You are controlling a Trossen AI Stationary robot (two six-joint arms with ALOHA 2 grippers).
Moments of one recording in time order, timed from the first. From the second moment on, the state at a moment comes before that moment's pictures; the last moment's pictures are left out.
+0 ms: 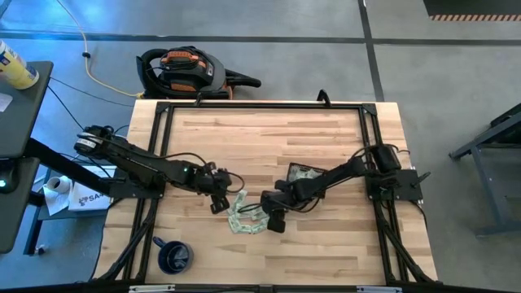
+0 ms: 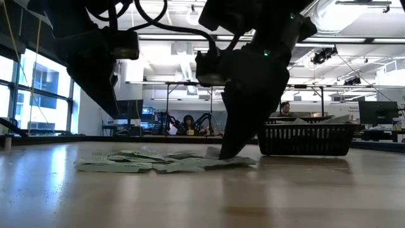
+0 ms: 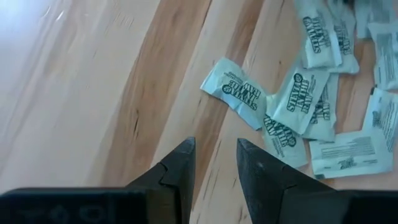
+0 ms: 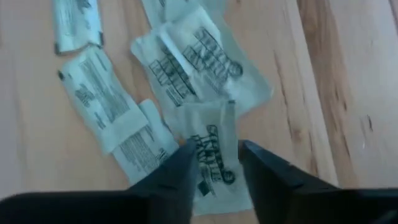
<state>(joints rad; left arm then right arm) -0.25 1.37 0.76 -0.47 -0.25 -0.53 0.24 2.01 1.26 -0.38 0.04 0.47</state>
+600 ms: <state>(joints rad) -0.23 1.39 0.72 -0.31 -0.25 -0.47 0.24 1.71 1.39 -0.89 0.20 0.64</state>
